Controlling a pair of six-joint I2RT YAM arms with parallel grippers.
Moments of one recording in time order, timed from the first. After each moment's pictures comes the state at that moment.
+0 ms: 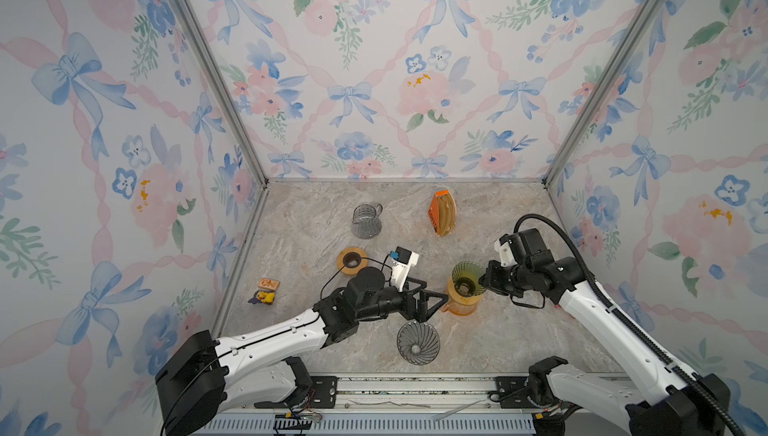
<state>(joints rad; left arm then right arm) -0.96 1.12 0.59 0.30 0.29 -0.67 0.36 1.08 0.92 -0.90 -0.23 0.61</state>
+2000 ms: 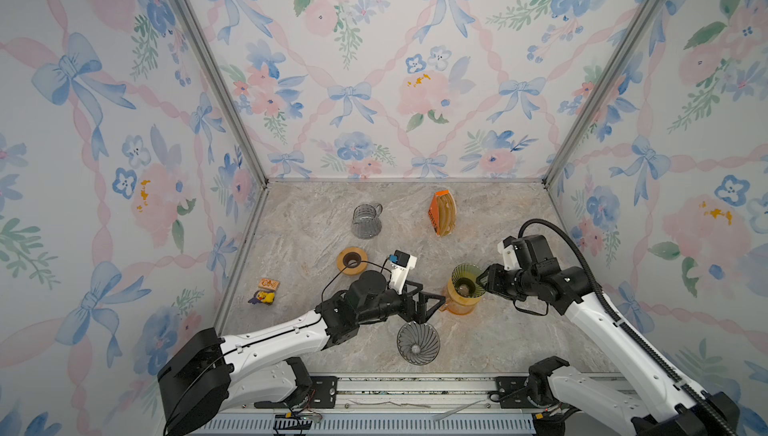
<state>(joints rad) -0.97 1.13 0.55 0.31 0.23 -0.67 0.36 0.97 0.87 -0.86 -0.22 0.60</state>
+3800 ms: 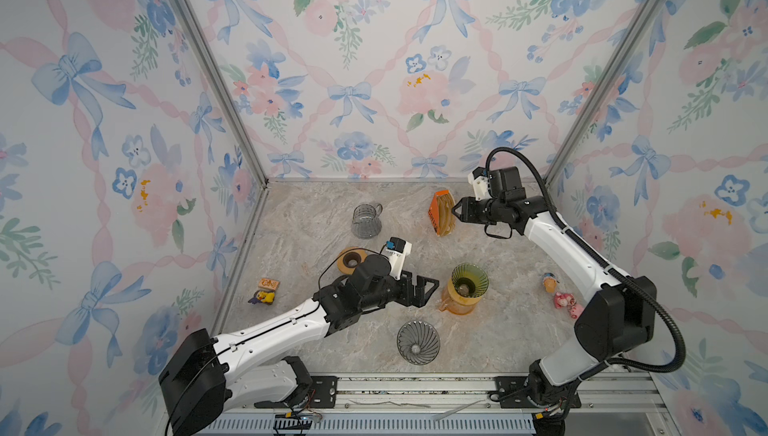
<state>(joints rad) -0.90 1.15 0.73 0.02 0.13 -0.64 0.29 1.65 1.48 -0.62 -0.26 0.30</state>
